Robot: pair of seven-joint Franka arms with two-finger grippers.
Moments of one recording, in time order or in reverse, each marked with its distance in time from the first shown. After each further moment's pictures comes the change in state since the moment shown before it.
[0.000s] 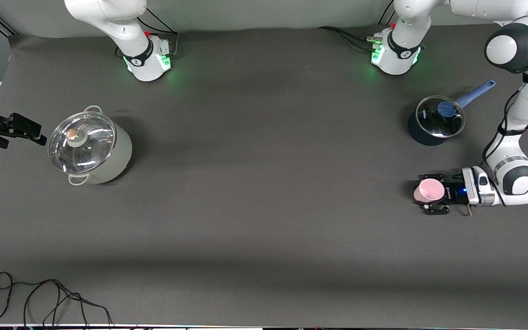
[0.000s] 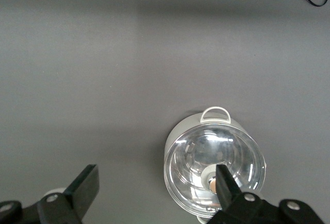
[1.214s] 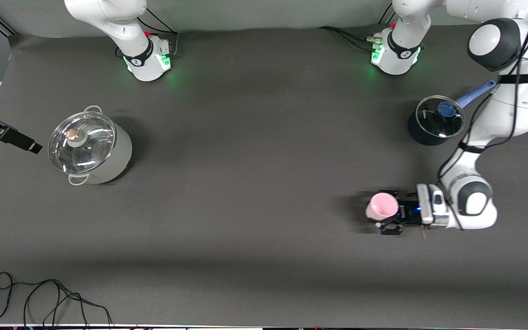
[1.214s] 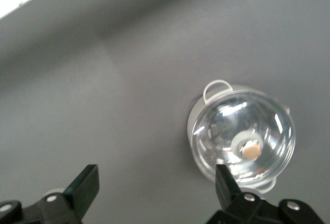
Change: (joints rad) left arm -0.141 0.000 -0.320 0.045 -0.124 0.235 -0.105; right arm 0.001 -0.001 0.001 0.009 0.000 -0.008 0.598
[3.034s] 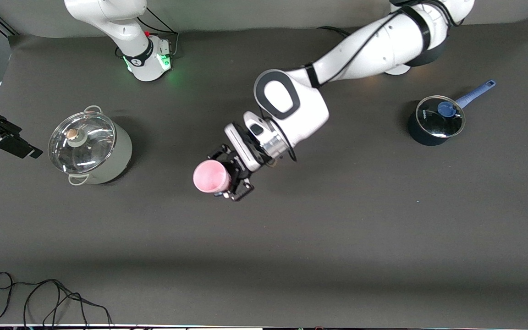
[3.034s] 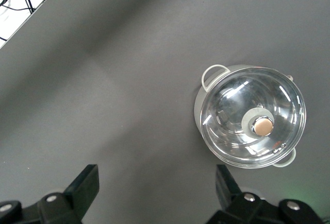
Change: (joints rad) left arm -0.696 -0.049 -0.591 0.270 -0.207 1.598 -0.476; right arm 0.004 0.008 0.009 0.001 0.000 -0.002 0.181
